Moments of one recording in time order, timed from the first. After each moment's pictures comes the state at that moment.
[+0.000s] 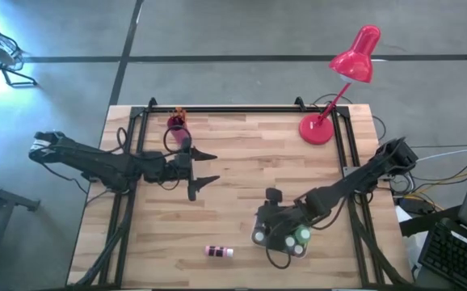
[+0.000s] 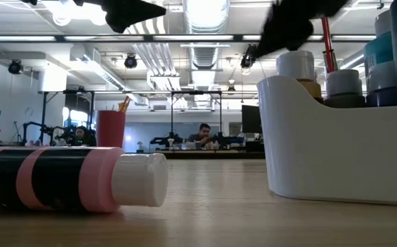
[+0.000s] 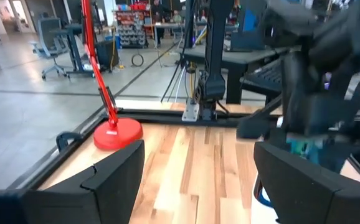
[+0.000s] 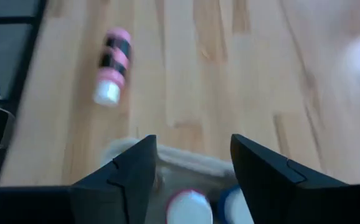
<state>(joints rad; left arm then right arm) -0.18 1.03 0.68 0.31 -0.34 -0.02 0.49 1.64 1.12 -0.36 0.31 0.47</state>
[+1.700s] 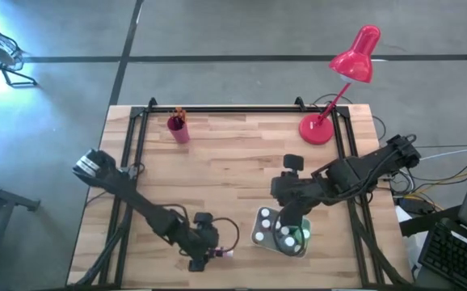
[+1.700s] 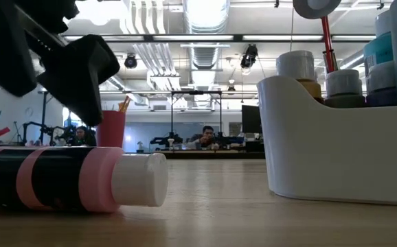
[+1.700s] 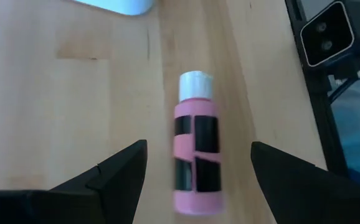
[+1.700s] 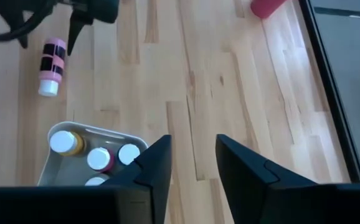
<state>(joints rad) -0.61 1.70 1.06 -0.24 -0.17 -0.52 0.44 1.59 1.75 -1.23 0.45 0.40</state>
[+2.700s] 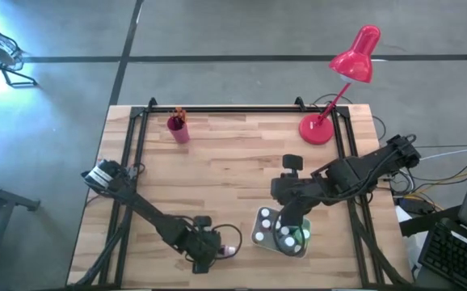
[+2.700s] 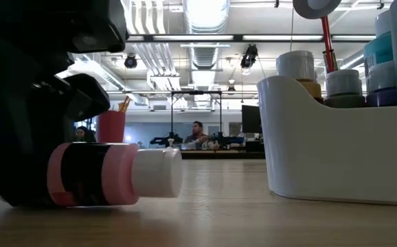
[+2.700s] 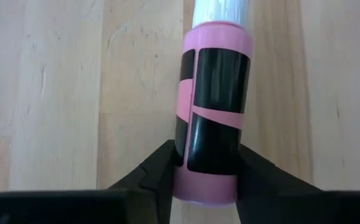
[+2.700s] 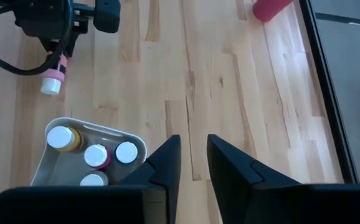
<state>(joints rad) -0.63 1.87 1.14 -0.34 -0.17 -0.63 0.44 1.59 1.75 -1.23 0.45 0.35</state>
